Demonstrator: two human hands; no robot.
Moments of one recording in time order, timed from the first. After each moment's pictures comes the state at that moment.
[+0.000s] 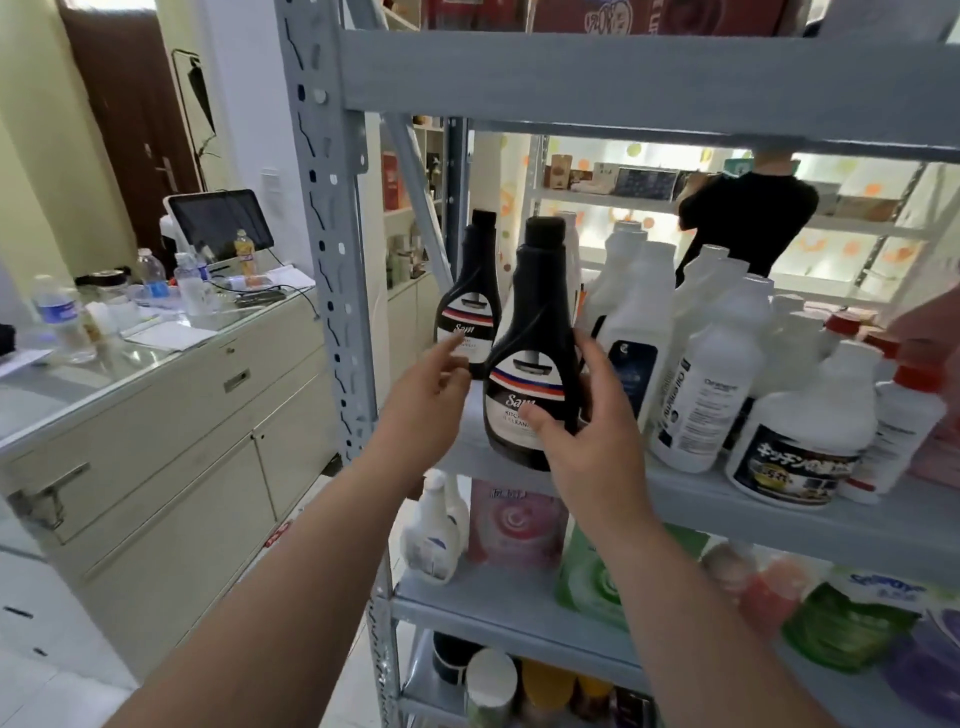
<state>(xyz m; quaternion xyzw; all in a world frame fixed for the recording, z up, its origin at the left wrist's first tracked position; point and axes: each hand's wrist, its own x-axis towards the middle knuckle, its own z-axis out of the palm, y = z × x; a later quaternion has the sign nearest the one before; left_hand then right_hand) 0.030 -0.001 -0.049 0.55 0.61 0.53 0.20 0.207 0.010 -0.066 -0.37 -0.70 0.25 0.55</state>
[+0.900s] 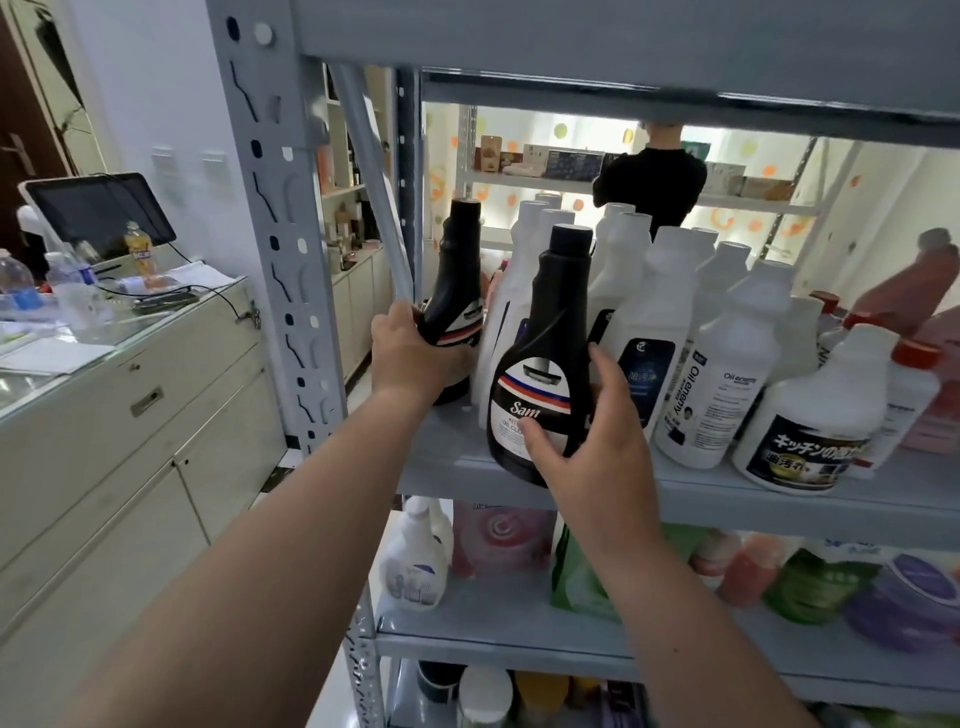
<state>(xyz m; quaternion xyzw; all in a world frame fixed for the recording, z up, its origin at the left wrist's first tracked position) -0.014 0.125 -0.055 0.51 0.67 0.51 0.18 0.181 0.024 -0.086 -0.49 -0.69 0.05 0.53</state>
